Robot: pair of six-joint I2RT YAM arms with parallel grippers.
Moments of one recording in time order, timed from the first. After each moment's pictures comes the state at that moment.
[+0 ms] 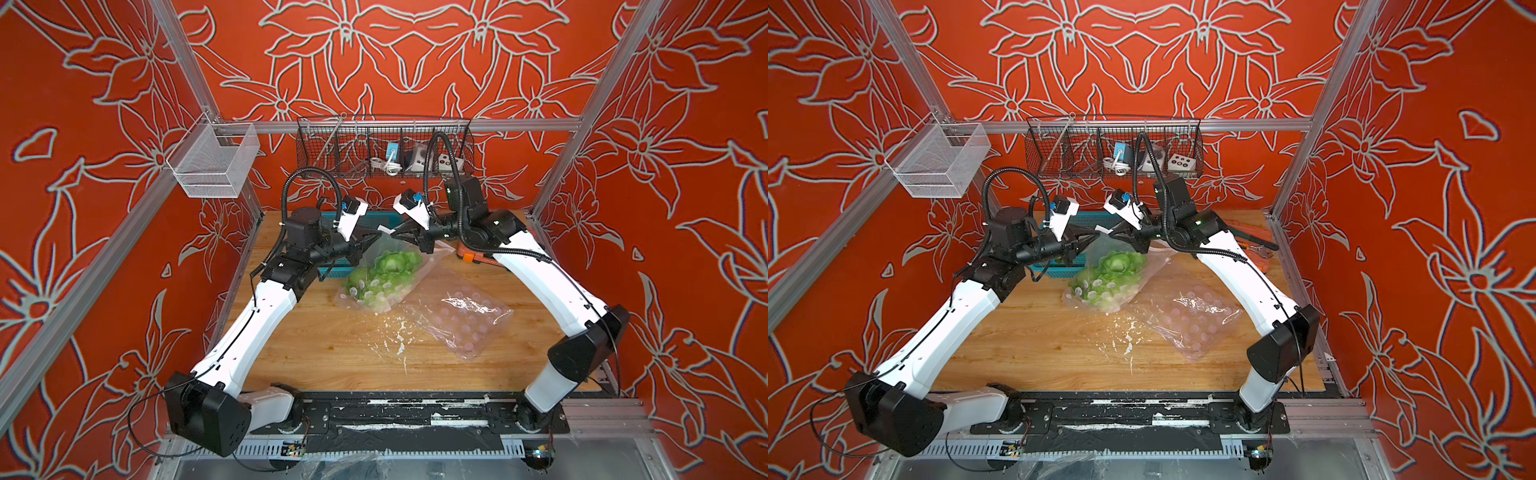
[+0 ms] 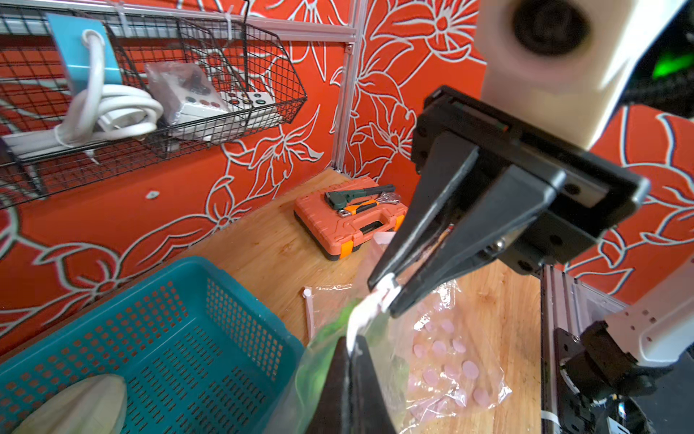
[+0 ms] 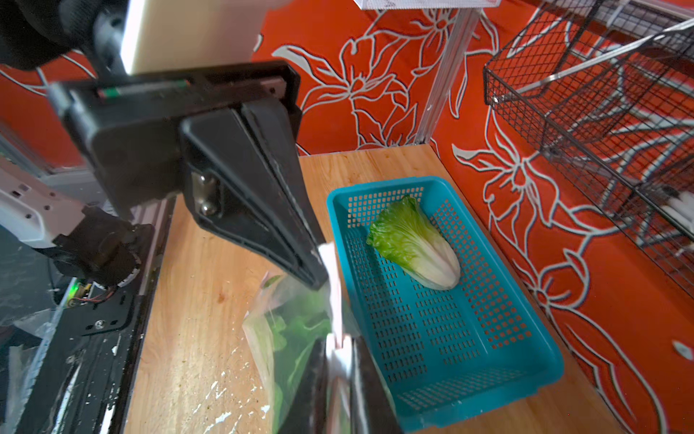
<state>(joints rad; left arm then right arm) -0.26 1.25 1.21 -0.20 0.65 0.01 0.60 1.66 1.81 -0.70 -0.64 -0.47</state>
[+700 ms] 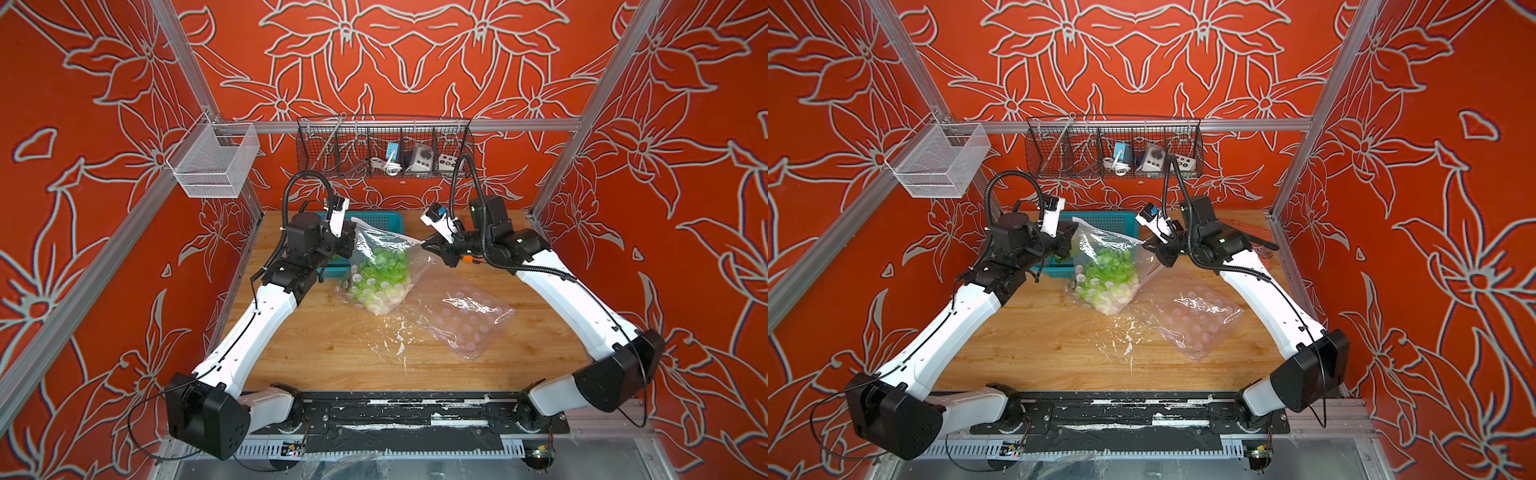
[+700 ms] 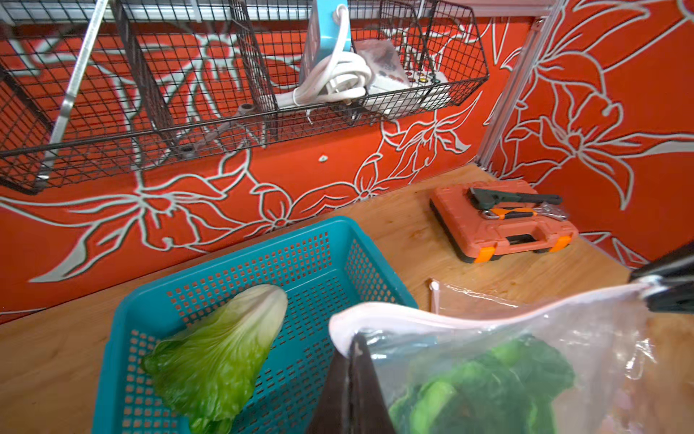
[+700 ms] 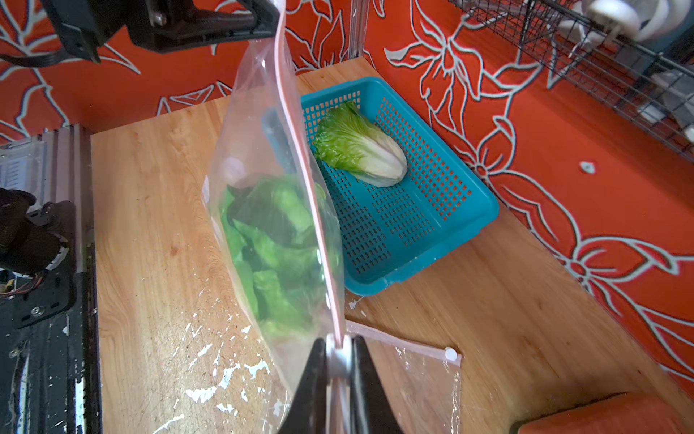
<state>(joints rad) -0.25 1.23 1.14 -0.18 0.15 0.03 0.49 1.46 1.50 -0.68 -0.47 -0.40</state>
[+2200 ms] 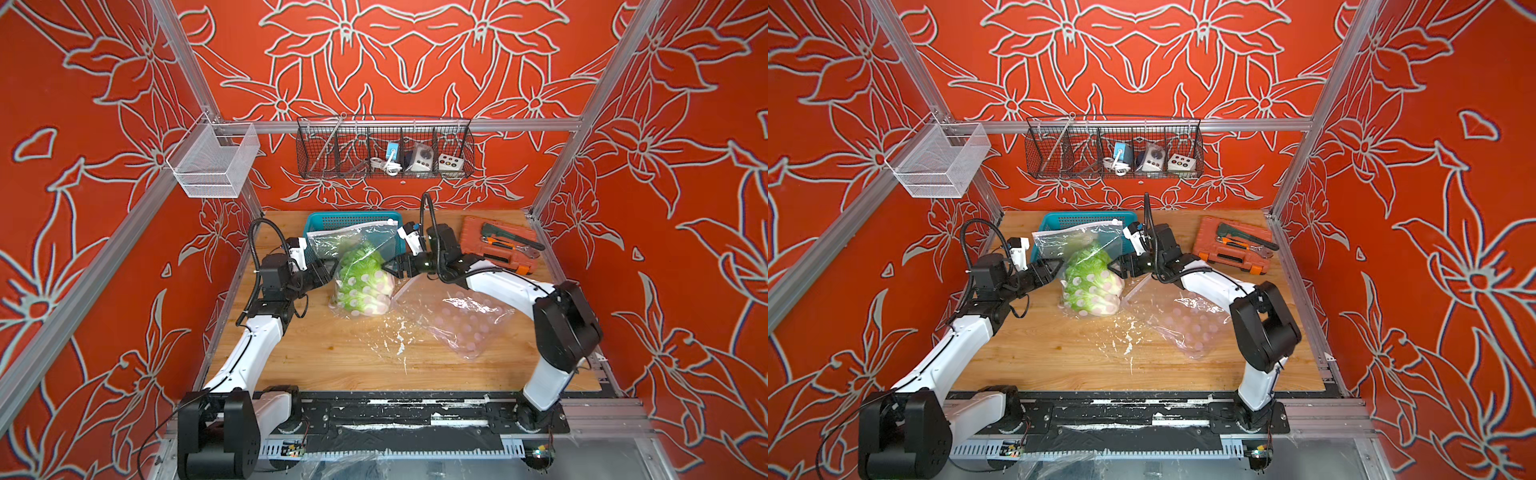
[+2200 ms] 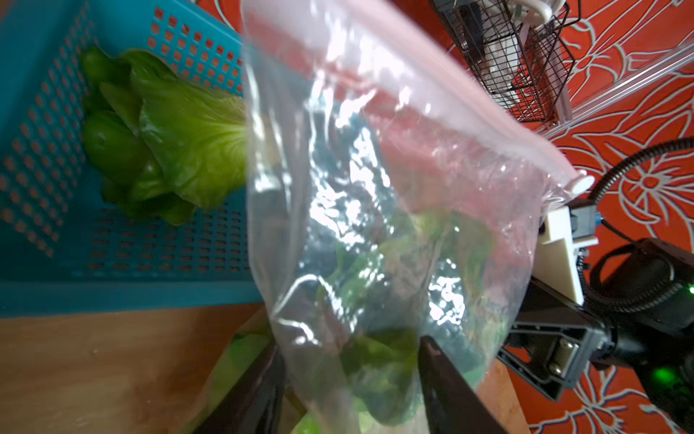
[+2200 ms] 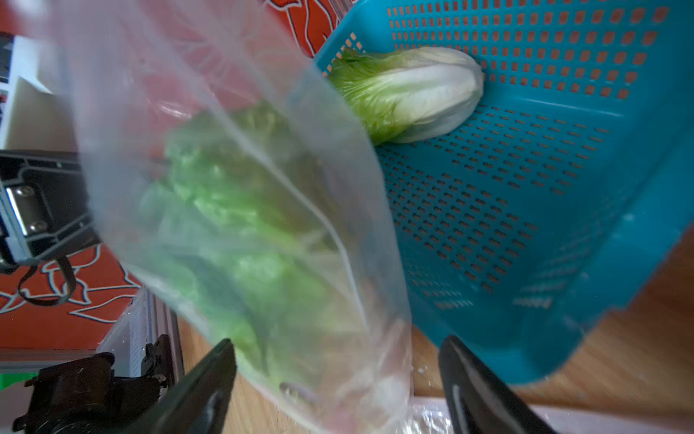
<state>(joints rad) 0.07 1.11 0.63 0.09 0.60 -0.59 0.61 1.79 1.27 -0.03 -0.56 0.32</state>
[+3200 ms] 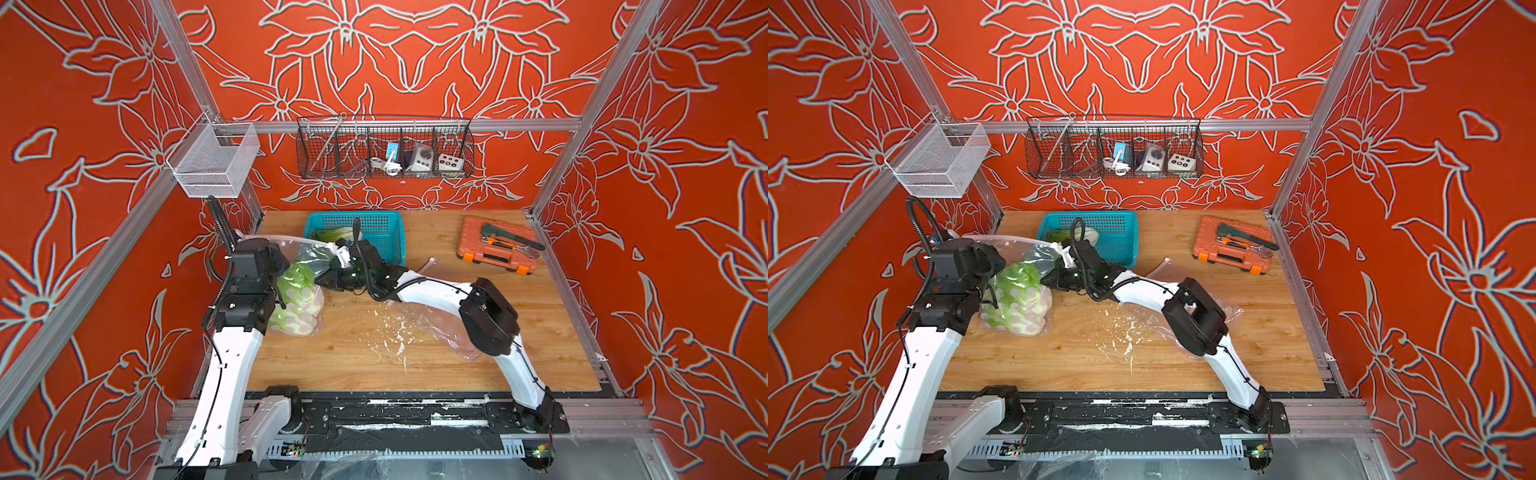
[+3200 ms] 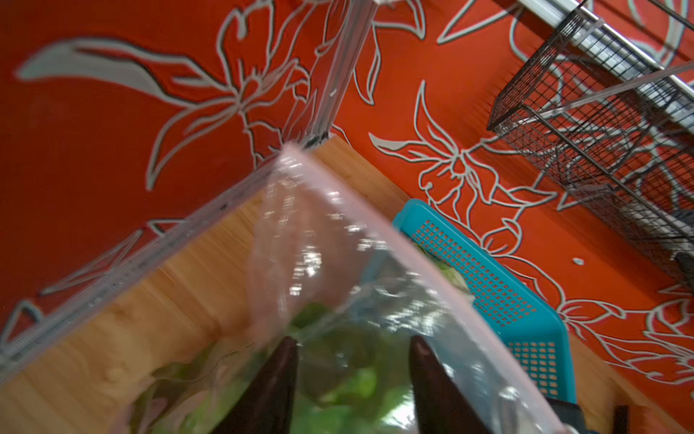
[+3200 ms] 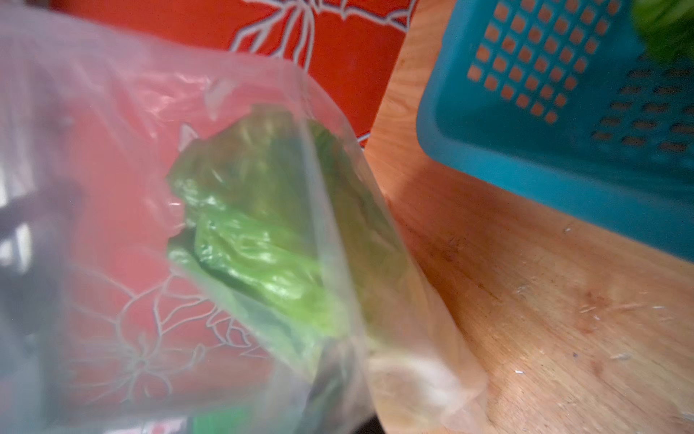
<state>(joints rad) 0.07 0.92 1.06 -0.57 -0.34 -0.60 0.99 2.28 1.84 0.04 -0.50 0.96</state>
